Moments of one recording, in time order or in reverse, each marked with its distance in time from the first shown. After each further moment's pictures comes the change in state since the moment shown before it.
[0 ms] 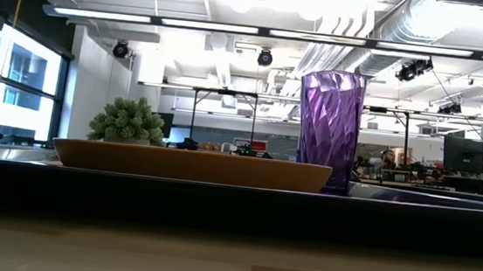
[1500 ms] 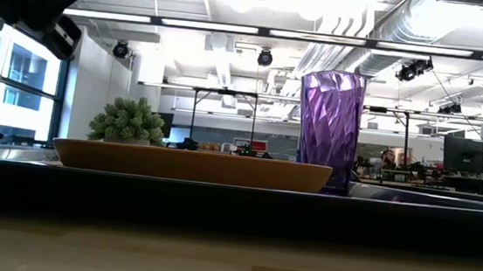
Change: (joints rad) left arm -0.023 -0.503 -0.576 0.291 -0.086 0.282; right arm -0.028 -0.180 0.000 -0.158 0.099 -0.170
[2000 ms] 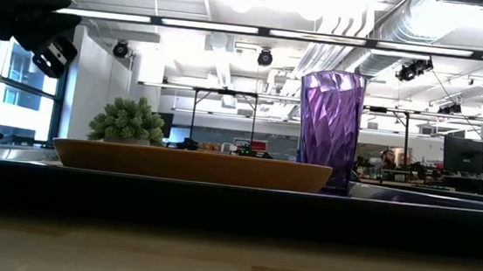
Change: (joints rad) left arm 0.000 0.000 0.000 -0.137 -0.003 -0.097; right arm -0.034 -0.653 -0.923 0.554 -0.015 -0.059
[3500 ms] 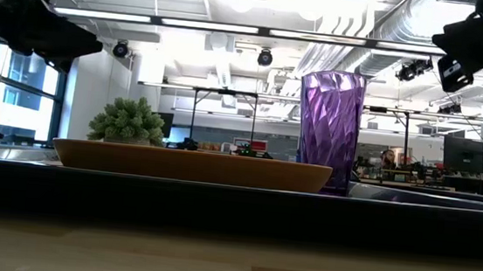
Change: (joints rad) left arm 0.000 0.004 0.000 -0.055 -0.281 0.312; right arm -0.001 -0.986 -1.282 0.727 -0.357 0.090
